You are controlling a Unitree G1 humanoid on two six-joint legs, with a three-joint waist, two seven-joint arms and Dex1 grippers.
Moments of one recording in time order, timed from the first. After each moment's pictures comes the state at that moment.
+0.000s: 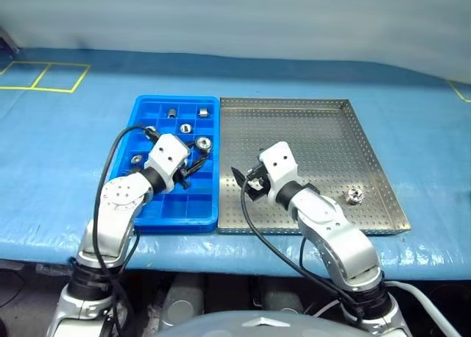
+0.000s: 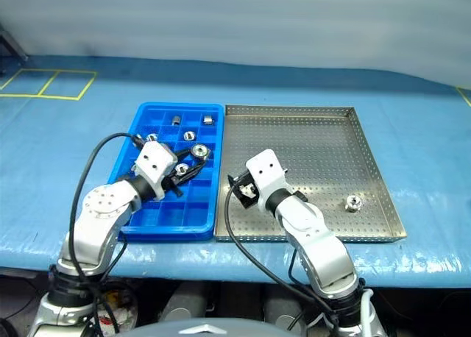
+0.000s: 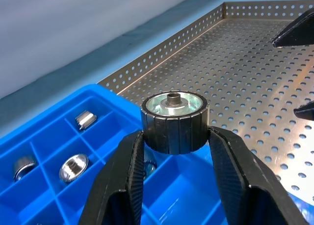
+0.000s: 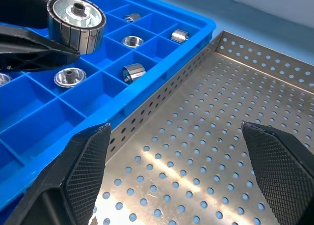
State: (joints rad) left arm -0.15 0.42 -0.05 -0.44 -0.06 0.53 -0.60; right arm -0.16 -0.23 0.31 -0.60 0.09 0.83 0.21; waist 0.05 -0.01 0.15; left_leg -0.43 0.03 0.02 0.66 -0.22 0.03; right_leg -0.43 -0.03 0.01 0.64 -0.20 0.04
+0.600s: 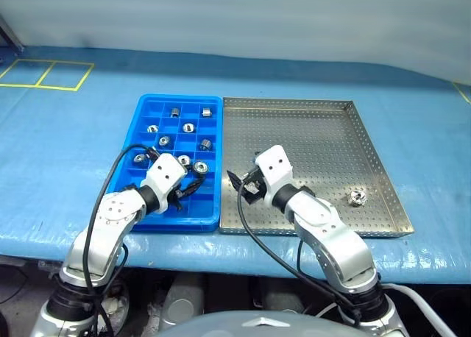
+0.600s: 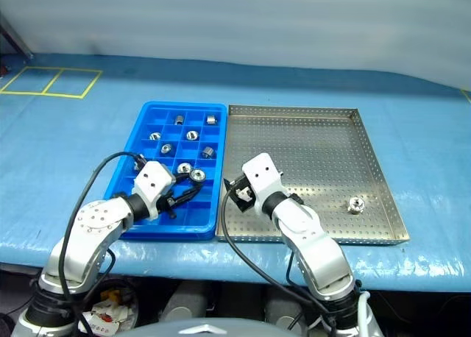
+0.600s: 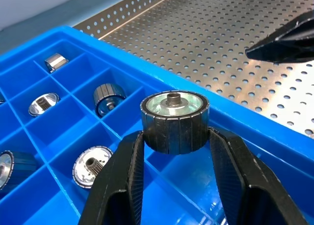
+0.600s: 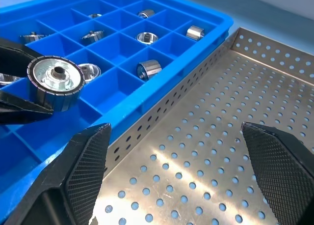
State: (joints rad) left arm -0.06 0.51 -0.09 -0.48 -0.13 0.61 -0.63; right arm -0.13 -0.21 0.32 -0.59 0.08 0.81 0.20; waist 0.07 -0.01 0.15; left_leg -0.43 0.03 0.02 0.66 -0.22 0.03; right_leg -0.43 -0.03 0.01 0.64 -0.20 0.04
